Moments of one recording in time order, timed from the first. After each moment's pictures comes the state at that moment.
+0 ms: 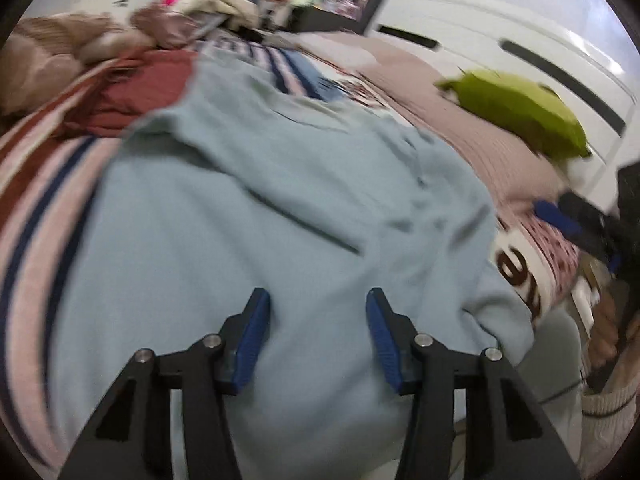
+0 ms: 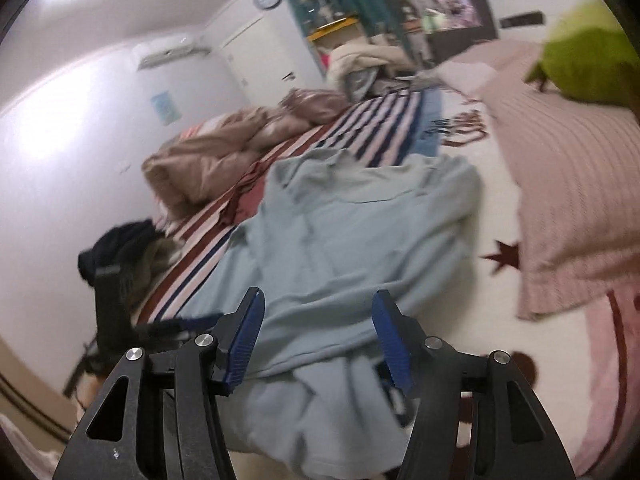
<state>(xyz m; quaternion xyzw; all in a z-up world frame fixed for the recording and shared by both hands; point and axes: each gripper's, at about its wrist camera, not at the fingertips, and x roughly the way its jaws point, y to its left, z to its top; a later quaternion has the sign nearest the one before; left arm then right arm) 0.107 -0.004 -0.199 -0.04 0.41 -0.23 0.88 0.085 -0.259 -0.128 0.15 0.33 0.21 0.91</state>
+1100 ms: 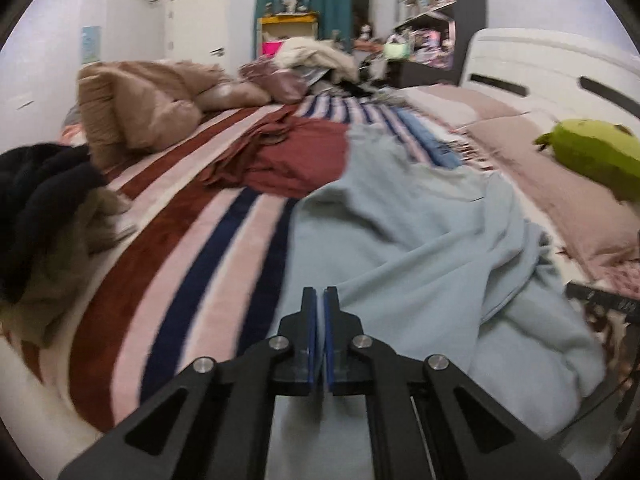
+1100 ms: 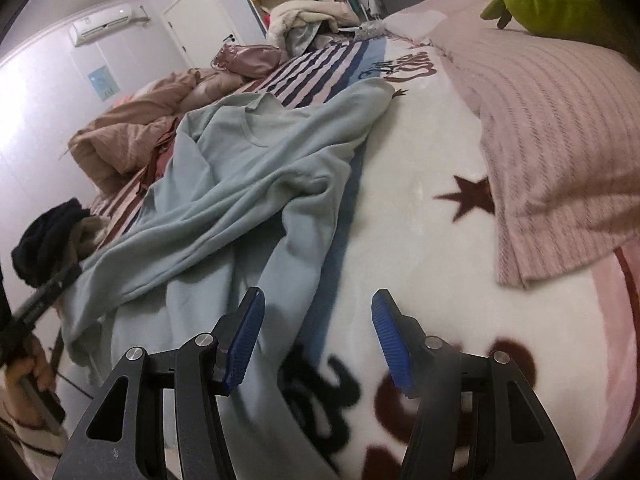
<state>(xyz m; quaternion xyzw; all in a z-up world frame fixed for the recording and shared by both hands) 0.090 0.082 -0.162 -0.01 0.34 -0.01 0.94 0.124 -0.272 -0.192 0.13 0.42 0.12 0.89</state>
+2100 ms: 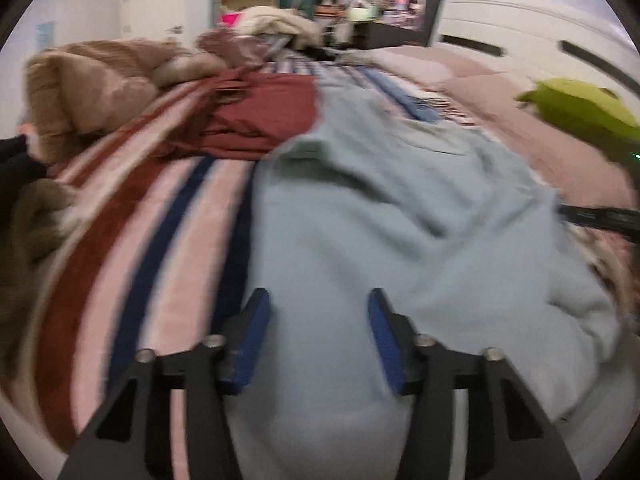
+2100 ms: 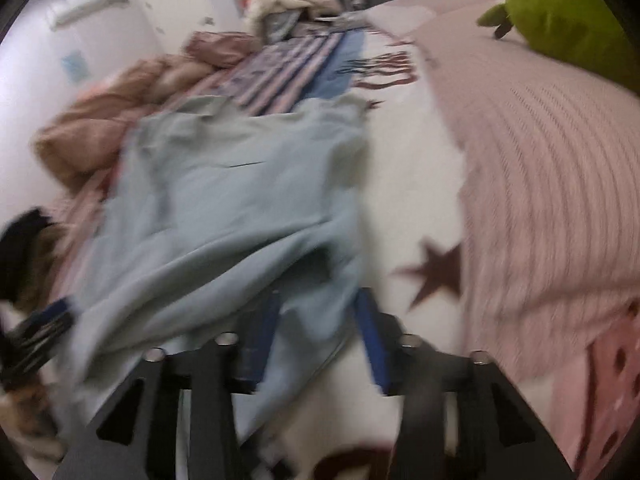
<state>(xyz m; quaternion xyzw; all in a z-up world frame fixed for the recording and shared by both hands) 0.129 0.085 -0.199 0.03 0.39 -0.06 0.92 0.166 -0.291 -0.175 0.11 0.45 0.10 0.88</state>
